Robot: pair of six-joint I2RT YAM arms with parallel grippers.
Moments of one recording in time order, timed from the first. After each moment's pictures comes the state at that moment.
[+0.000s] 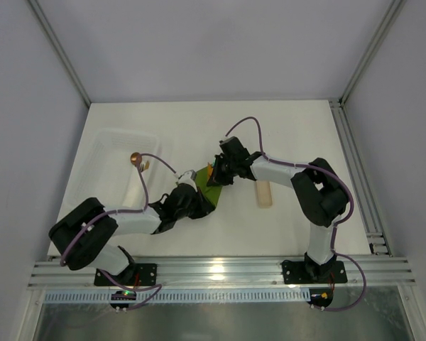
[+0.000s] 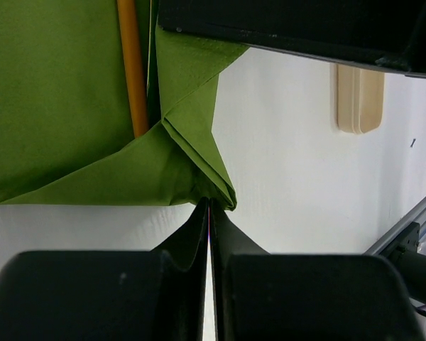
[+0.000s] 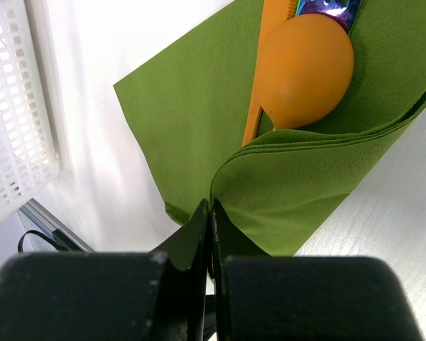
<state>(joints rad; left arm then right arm) -0.83 1.45 0.47 0.36 -0.03 -0.92 0.66 1.89 1.19 -0.19 -0.28 0.80</state>
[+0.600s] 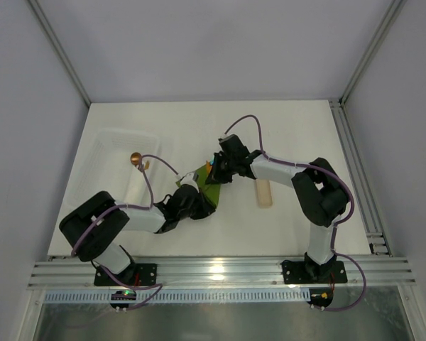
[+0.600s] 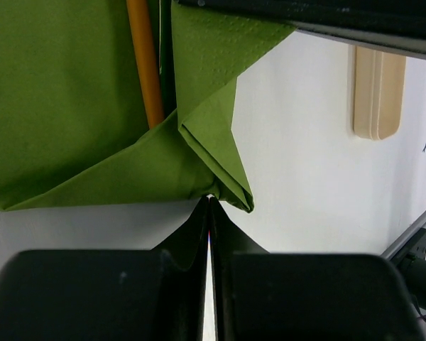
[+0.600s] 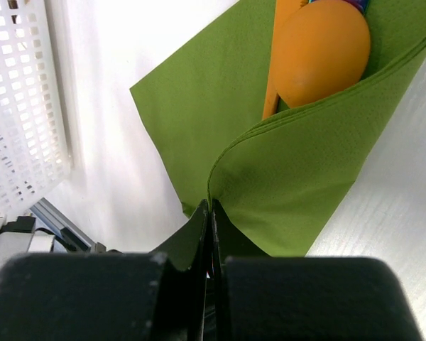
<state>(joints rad) -0.83 1.55 0.47 0.43 -0.03 -0.93 0.66 1.89 1.21 -0.19 -0.29 0.80</state>
